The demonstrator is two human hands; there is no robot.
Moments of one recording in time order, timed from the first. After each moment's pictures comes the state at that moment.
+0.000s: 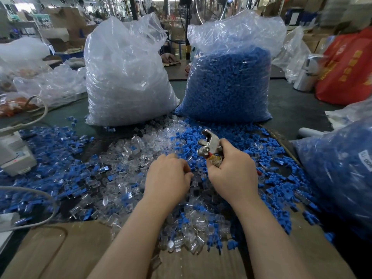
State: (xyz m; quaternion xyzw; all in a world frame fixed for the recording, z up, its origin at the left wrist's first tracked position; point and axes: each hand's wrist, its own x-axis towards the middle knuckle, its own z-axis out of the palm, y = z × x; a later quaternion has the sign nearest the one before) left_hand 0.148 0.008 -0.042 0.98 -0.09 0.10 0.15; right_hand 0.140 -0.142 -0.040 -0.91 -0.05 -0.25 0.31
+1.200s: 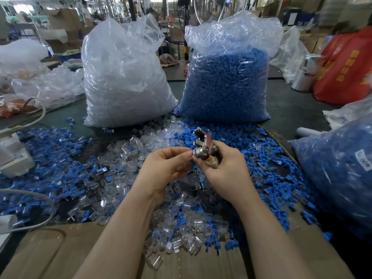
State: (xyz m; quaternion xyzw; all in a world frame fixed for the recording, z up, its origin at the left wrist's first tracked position) left_hand 0.145 0.015 -0.019 0.65 0.04 -0.08 0.76; right_hand 0.140 -0.141 -0.033 -0.85 -0.11 -0.17 0.49
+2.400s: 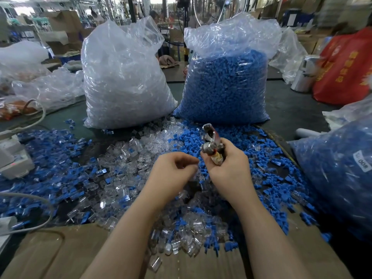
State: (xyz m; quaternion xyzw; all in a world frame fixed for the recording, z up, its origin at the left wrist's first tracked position) left_hand 0.143 0.007 -0.028 0.84 -0.04 -0.01 0.55; right_hand 0.140 -0.140 -0.035 -0.83 -0.05 -0.20 0.51
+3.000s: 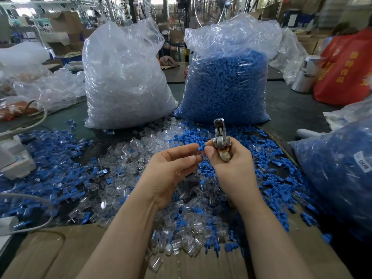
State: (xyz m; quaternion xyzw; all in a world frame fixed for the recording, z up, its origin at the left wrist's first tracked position) left_hand 0.142 0.008 -0.016 0.55 0.00 -0.11 0.83; right_hand 0.137 -0.140 -0.028 -0.73 -0.08 -0.18 0.65
